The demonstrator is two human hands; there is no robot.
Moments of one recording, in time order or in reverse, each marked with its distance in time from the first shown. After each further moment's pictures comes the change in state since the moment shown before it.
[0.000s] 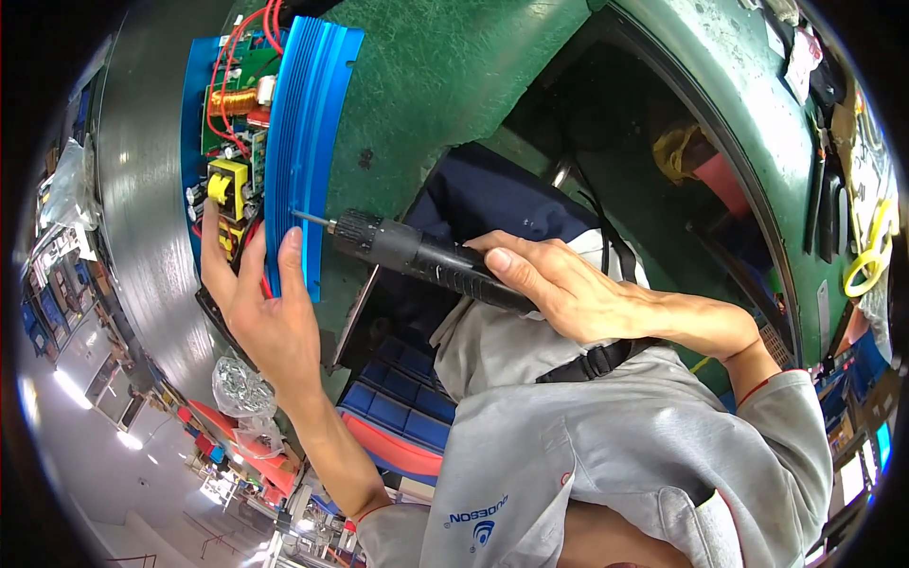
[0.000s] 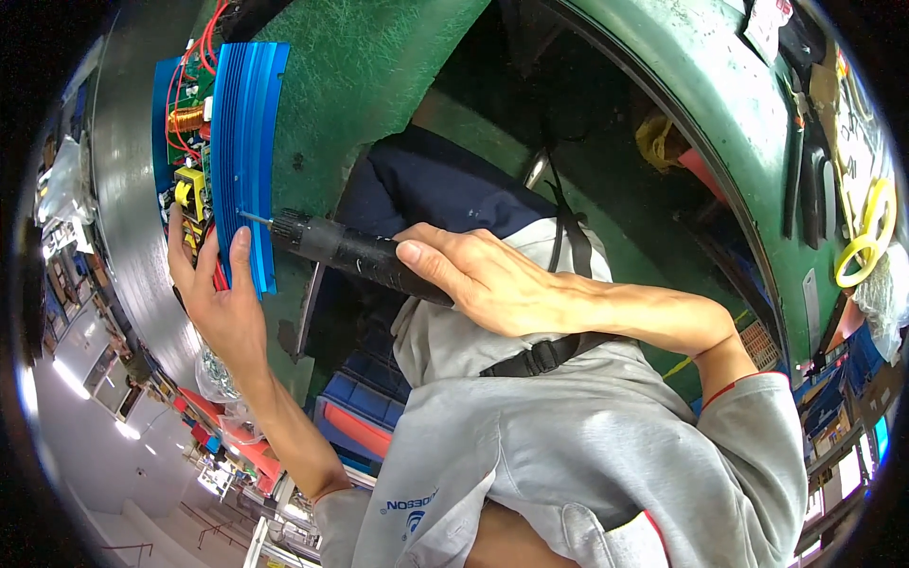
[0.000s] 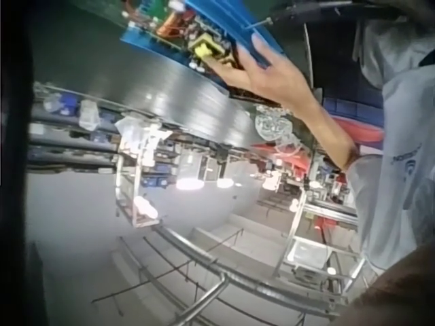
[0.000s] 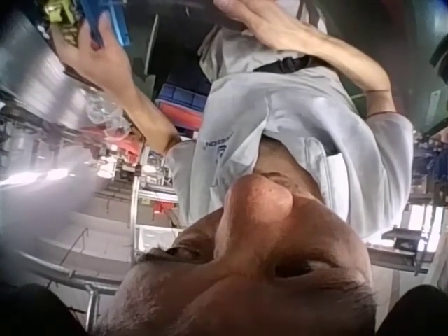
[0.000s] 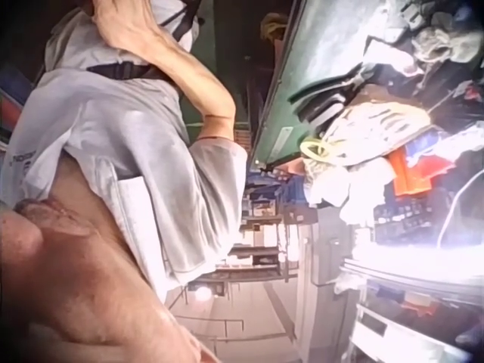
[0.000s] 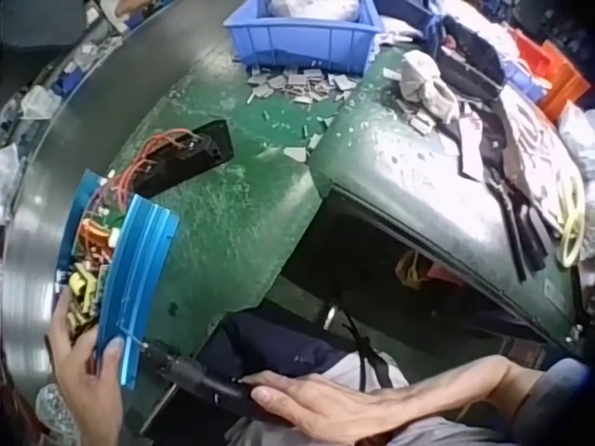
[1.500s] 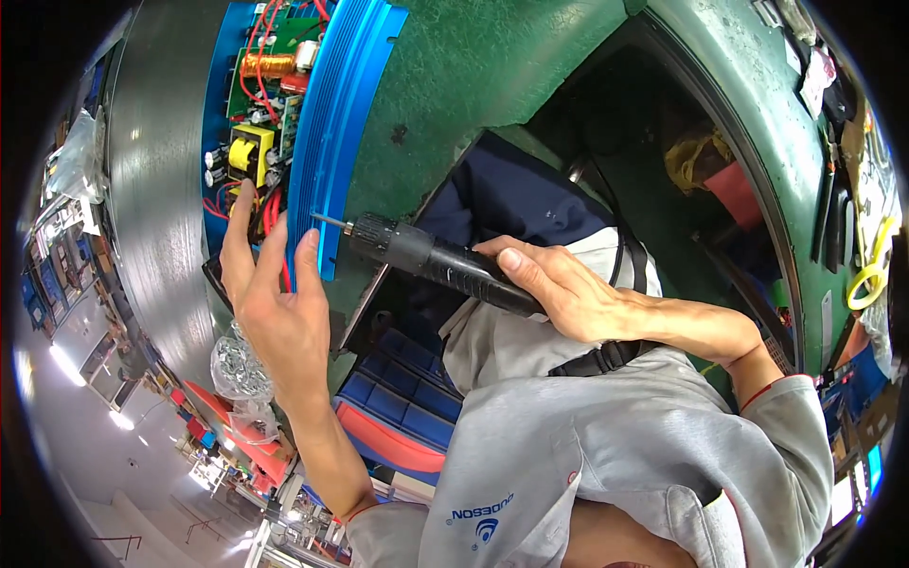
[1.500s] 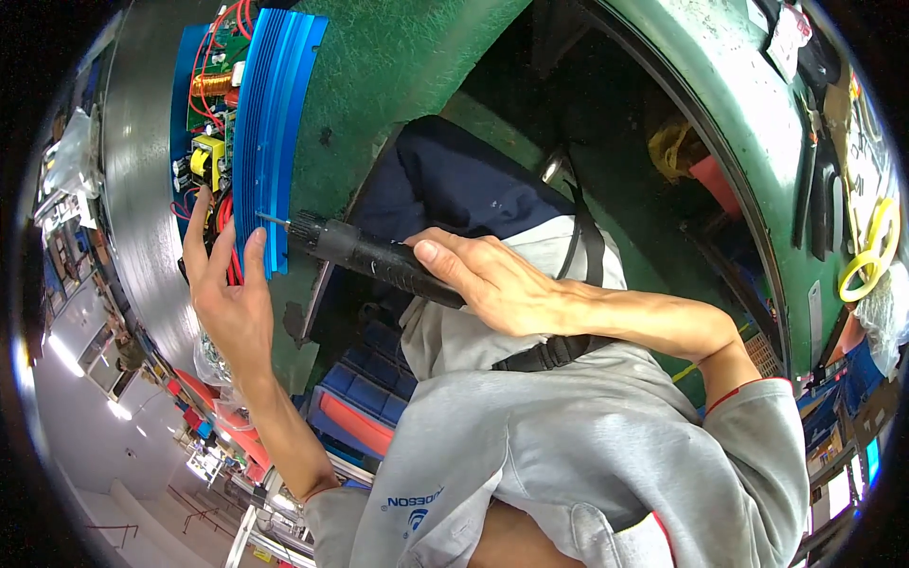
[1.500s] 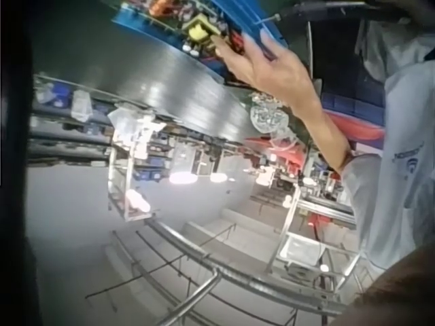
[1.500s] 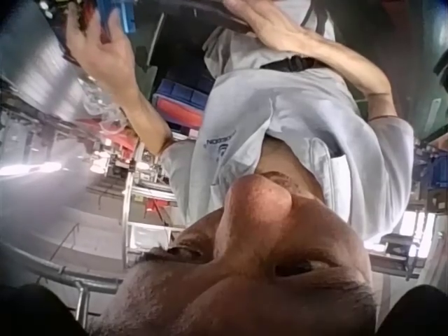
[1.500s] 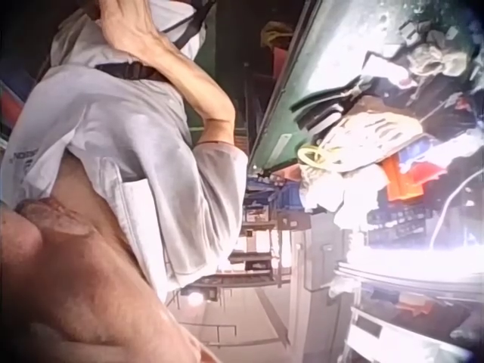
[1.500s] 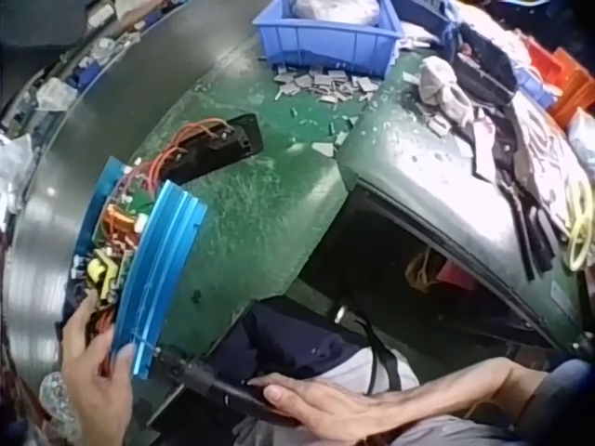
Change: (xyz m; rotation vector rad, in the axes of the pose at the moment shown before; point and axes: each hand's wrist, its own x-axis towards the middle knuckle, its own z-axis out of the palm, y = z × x) left_hand -0.012 -0.005 -0.021 0.032 -0.123 -0.031; right_hand 0.007 0.024 0.028 0.047 0.045 -0.033
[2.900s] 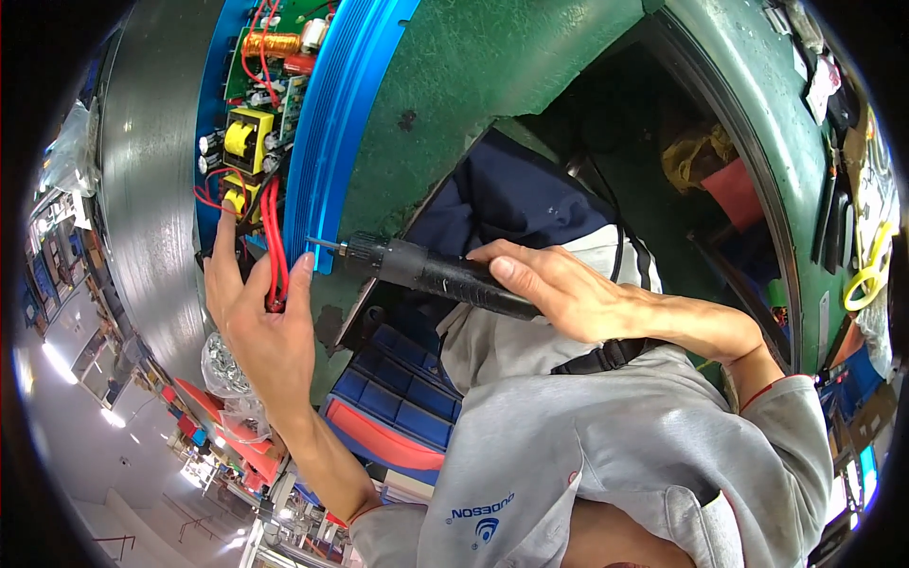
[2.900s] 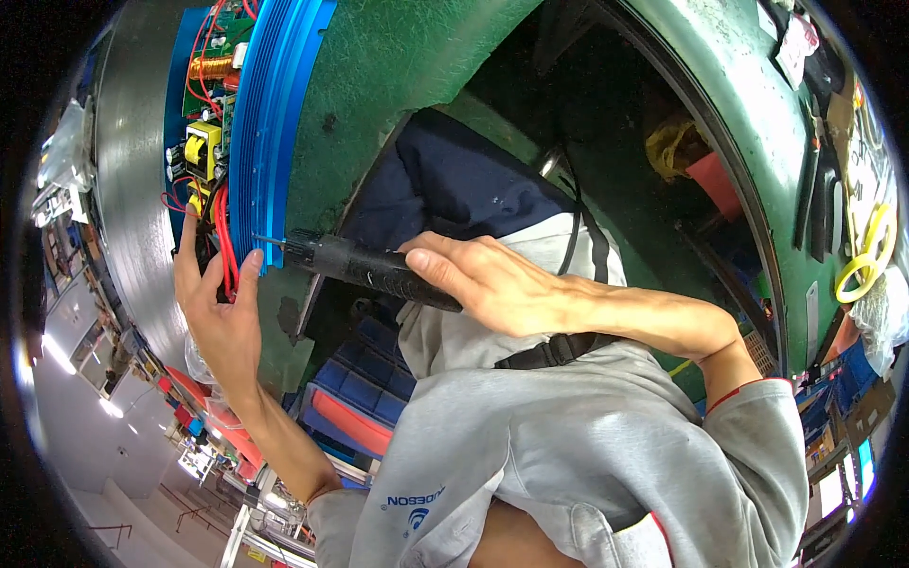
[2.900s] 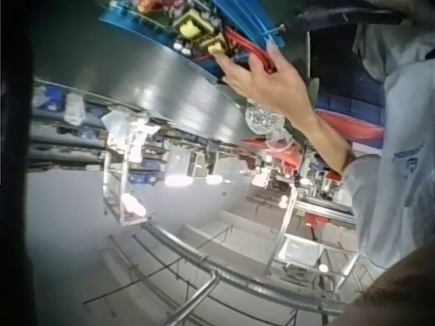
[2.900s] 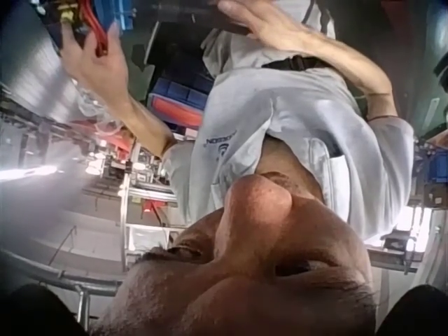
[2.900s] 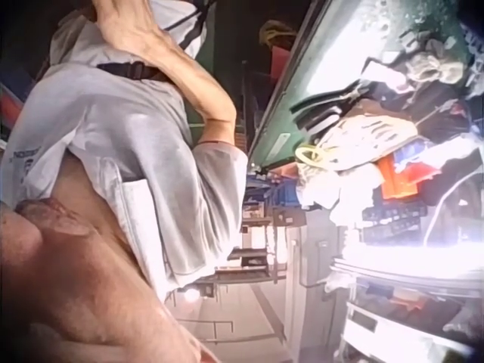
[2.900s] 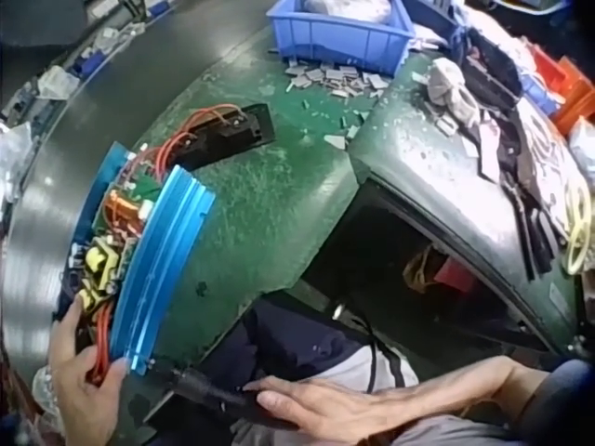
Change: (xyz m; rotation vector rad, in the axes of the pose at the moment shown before) left_hand -0.017 -0.024 -0.013 0.069 -0.034 0.015; right_hand 0.005 -0.005 0.005 -0.080 -0.077 0.010
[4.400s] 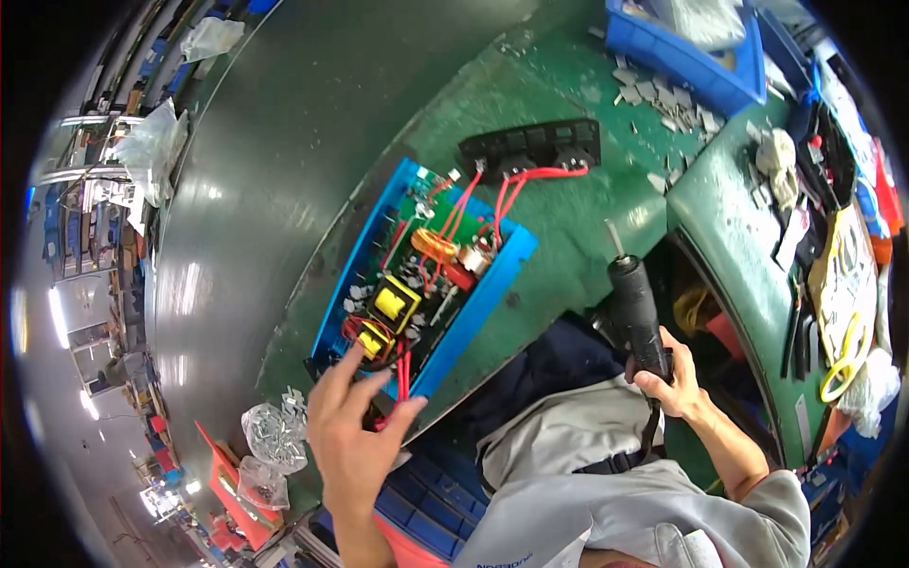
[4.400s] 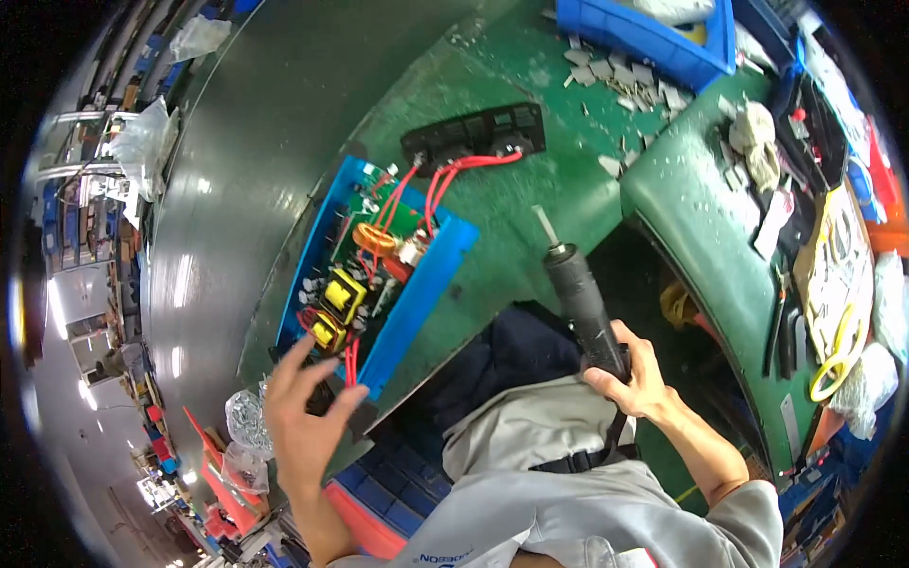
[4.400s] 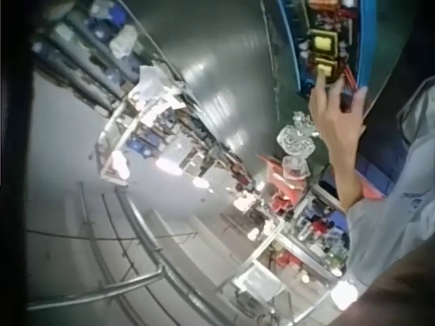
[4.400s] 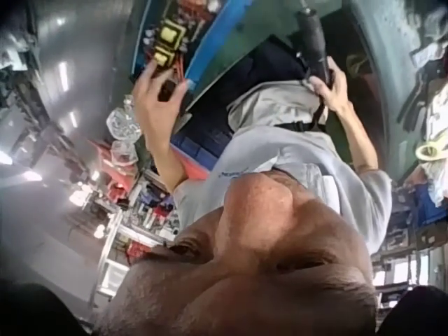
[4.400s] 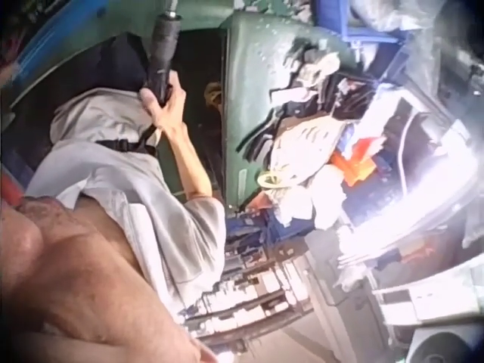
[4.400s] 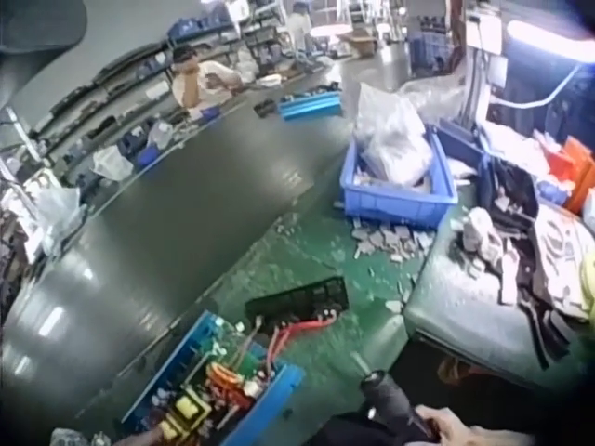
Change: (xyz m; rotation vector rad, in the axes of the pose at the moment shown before) left_hand 0.002 0.001 -0.049 -0.167 -0.045 -0.137; right_hand -0.048 0.003 -0.081 -0.047 0.448 -0.053
